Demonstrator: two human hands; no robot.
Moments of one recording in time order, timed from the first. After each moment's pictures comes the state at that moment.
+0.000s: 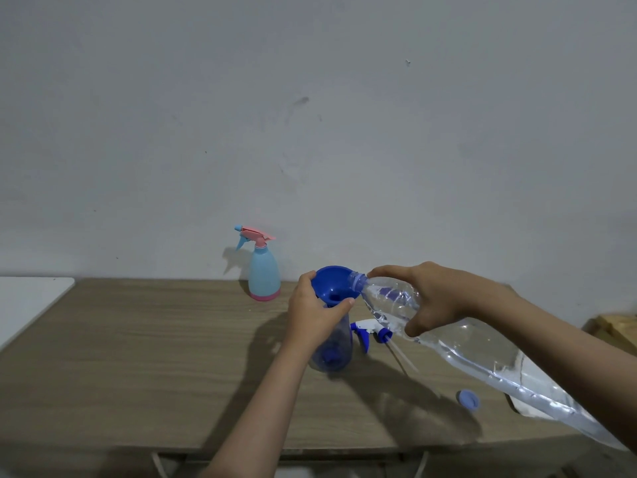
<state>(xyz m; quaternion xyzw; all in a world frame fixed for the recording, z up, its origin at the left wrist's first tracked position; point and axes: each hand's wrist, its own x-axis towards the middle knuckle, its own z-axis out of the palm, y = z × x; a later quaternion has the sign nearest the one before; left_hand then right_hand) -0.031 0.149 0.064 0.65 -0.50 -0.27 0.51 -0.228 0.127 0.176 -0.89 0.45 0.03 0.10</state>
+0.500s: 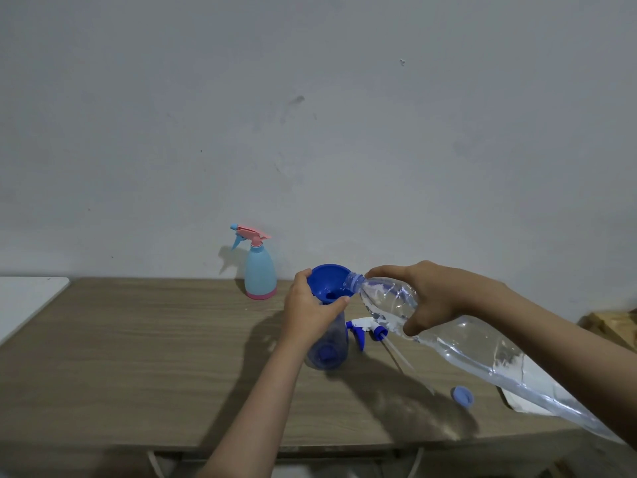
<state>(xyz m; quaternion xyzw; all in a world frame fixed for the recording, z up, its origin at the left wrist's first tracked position) -0.032 0.149 0.067 0.65 -0.49 -0.28 0.50 -0.232 0.127 0.177 -0.89 0.44 0.05 0.09</state>
